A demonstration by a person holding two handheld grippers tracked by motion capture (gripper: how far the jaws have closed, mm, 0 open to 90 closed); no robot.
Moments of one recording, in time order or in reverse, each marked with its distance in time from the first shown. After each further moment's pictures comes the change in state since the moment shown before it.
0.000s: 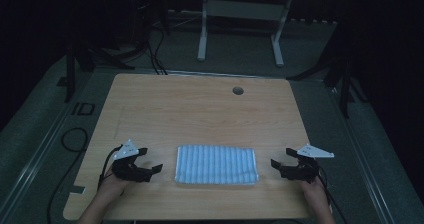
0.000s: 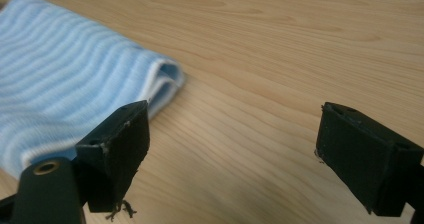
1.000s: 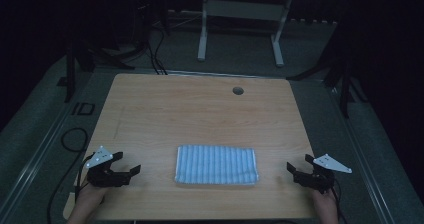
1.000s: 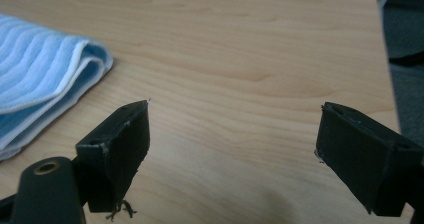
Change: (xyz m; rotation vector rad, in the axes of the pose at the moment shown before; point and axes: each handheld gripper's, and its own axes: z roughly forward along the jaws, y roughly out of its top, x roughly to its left) left arm 0.021 -0.030 -0.048 -0.054 0.136 -0.104; right arm -0.011 -0.029 -0.034 -0.061 -0.219 0.053
